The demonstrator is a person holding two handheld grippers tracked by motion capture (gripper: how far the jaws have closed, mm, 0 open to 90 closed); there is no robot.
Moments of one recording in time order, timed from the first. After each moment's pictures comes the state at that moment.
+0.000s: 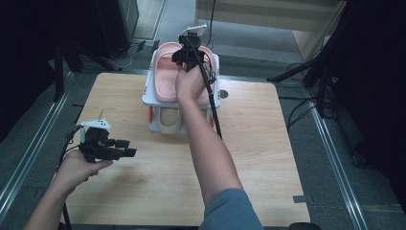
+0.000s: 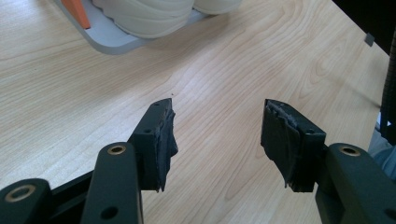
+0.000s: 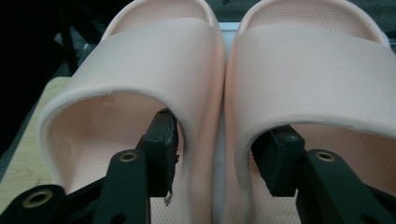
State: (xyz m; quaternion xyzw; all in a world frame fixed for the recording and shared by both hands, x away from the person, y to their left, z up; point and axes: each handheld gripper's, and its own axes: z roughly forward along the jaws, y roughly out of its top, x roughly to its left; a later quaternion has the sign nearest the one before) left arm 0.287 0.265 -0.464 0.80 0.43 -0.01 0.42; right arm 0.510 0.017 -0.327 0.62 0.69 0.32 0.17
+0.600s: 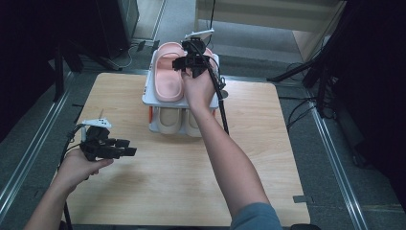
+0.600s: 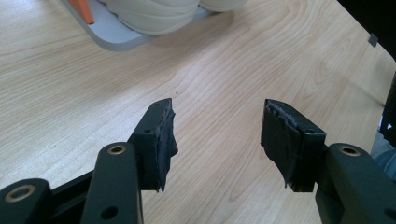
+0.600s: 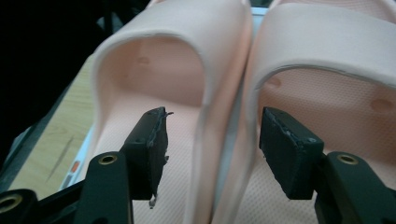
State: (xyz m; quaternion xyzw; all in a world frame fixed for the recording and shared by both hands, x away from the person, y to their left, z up) left arm 0.292 0.266 -0.467 0.80 0.43 -0.01 0.41; right arm 0.484 -0.003 -0.322 0.56 0.74 0.36 0.13
